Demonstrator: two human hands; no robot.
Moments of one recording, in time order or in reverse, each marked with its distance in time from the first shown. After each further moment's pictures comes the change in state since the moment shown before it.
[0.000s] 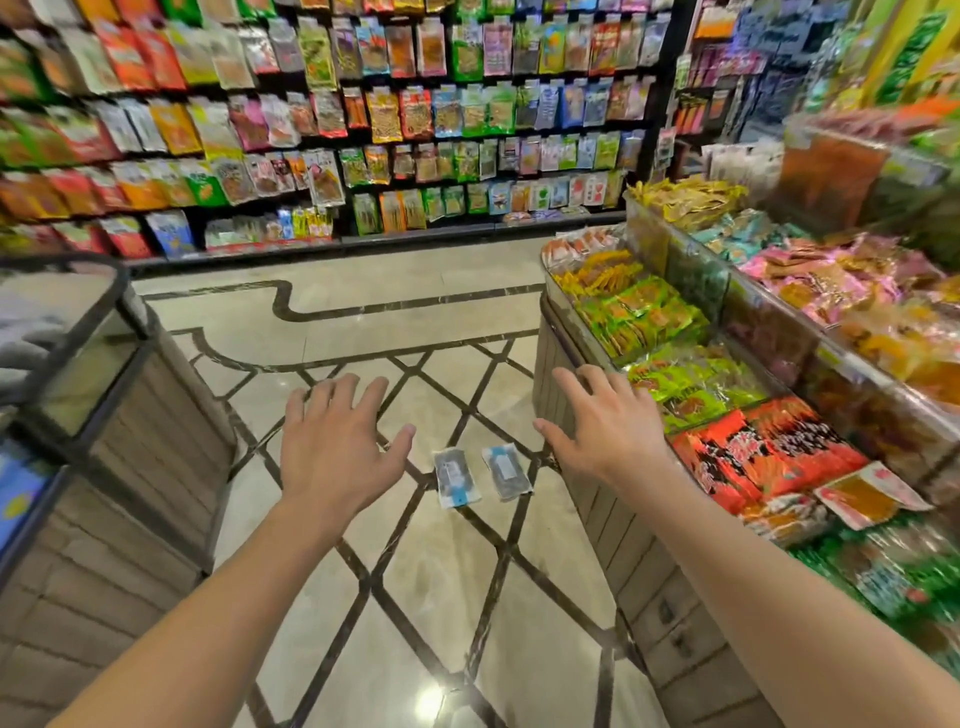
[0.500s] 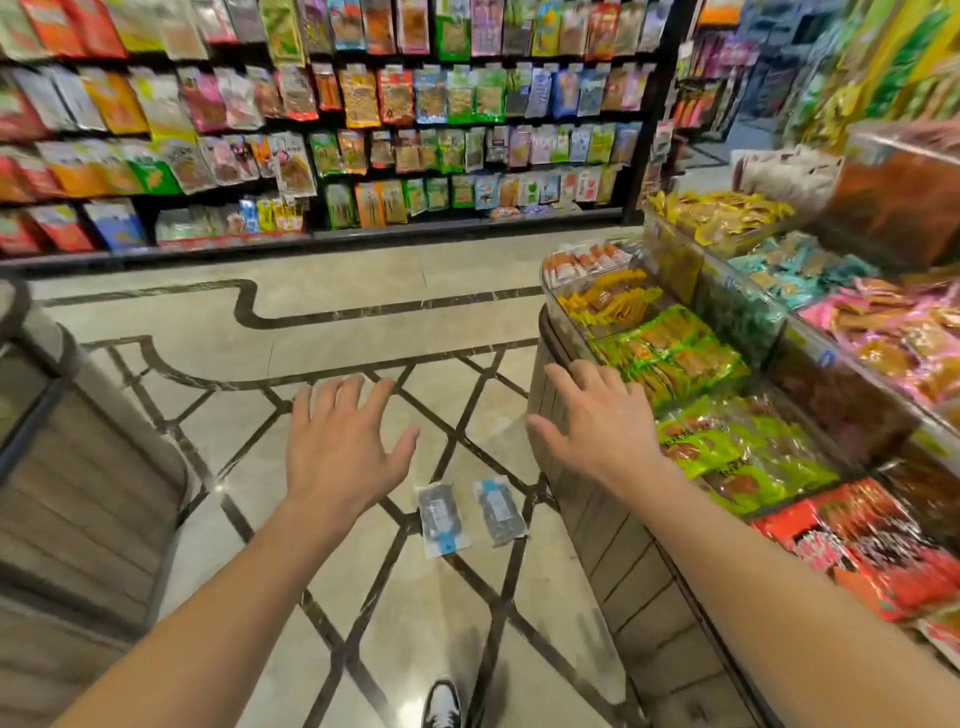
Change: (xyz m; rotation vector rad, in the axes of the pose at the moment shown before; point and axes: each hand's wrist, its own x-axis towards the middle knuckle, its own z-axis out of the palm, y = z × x) left_hand 0.206 -0.009 0.105 -0.034 -0.043 0.053; right_hand 0.219 0.003 0.048 -0.040 -0.014 0.006
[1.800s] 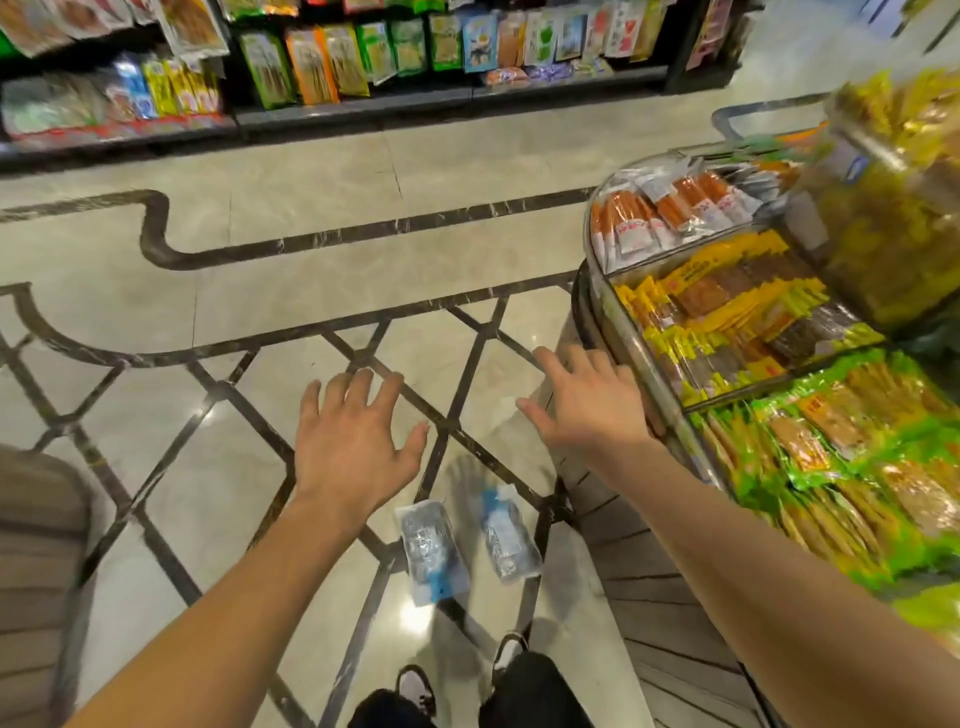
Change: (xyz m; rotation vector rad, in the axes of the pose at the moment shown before) left_hand 0.383 0.014 0.298 -0.008 -0.267 0.054; right_hand 0.434 0.050 0.253 0.075 -0.209 0.019
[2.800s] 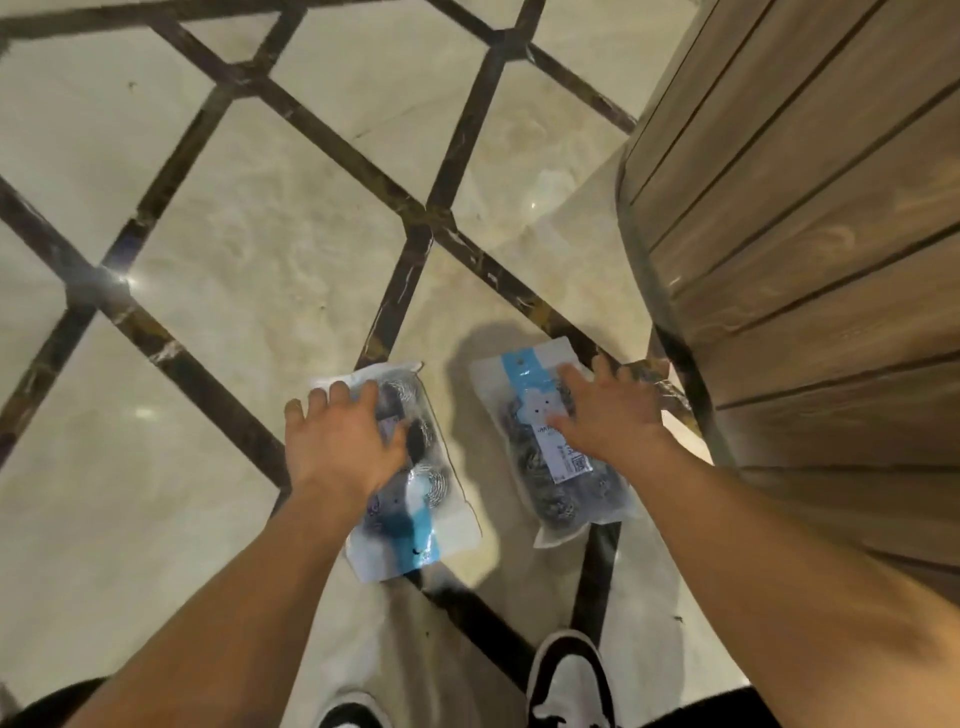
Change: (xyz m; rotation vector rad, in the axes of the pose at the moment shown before) left_hand 0.001 -0.016 0.712 0.045 -0.522 -0.145; right_hand 0.078 0.020 0.708 -0.111 -0.617 0.113
